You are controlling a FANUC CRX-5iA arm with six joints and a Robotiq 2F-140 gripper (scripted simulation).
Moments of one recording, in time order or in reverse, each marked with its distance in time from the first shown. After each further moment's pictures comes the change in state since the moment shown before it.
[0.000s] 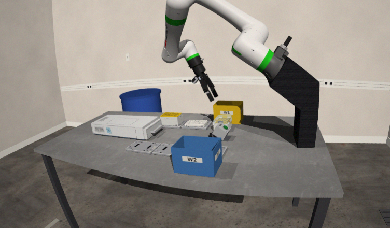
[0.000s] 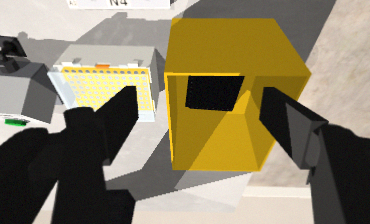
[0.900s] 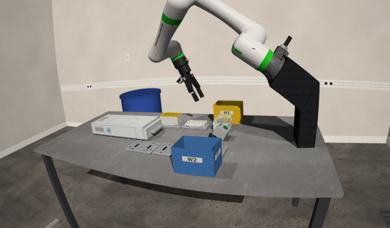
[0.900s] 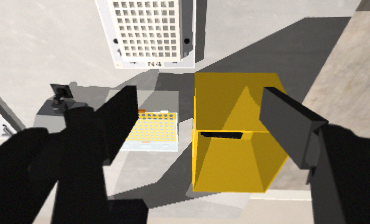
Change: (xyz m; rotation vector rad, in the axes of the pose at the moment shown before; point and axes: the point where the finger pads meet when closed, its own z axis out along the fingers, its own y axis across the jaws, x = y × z) arm 0.077 -0.032 -0.042 0.000 -0.001 0.000
